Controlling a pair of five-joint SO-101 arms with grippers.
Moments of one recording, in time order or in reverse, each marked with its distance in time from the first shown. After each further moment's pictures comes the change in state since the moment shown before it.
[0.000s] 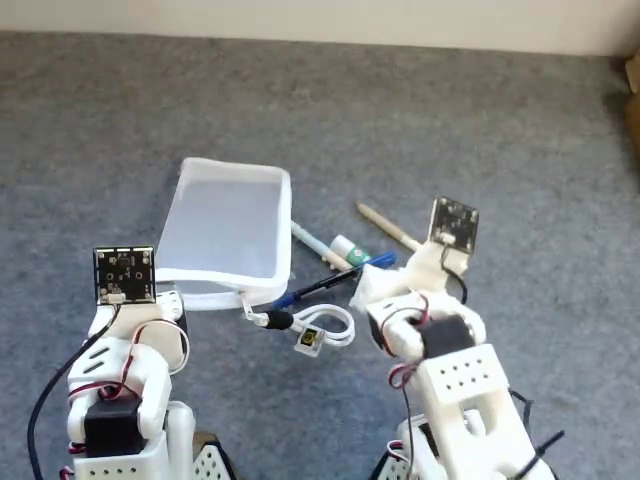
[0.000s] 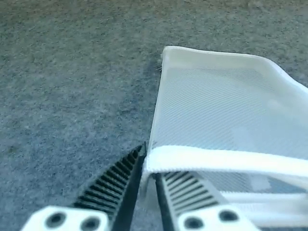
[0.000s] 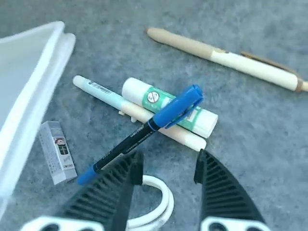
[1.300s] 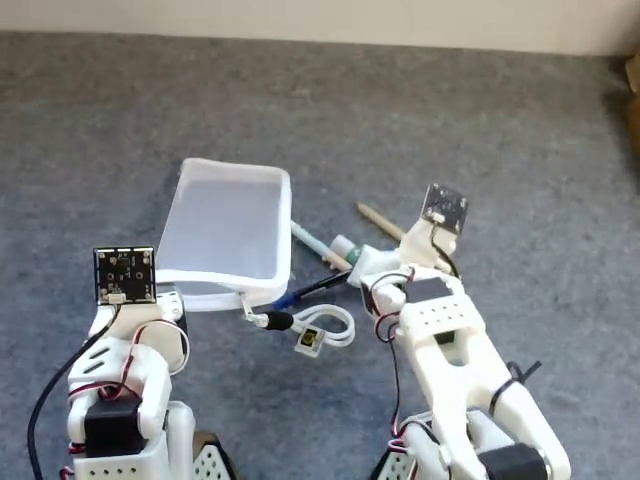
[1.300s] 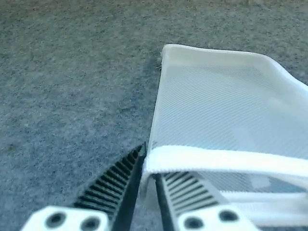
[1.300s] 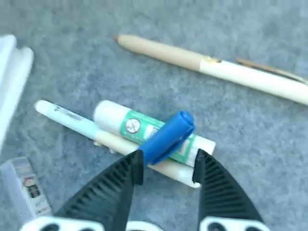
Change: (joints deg) left arm 0.0 0.0 0.0 0.5 0.0; right arm 2.6 26.5 -4.7 -17.0 -2.3
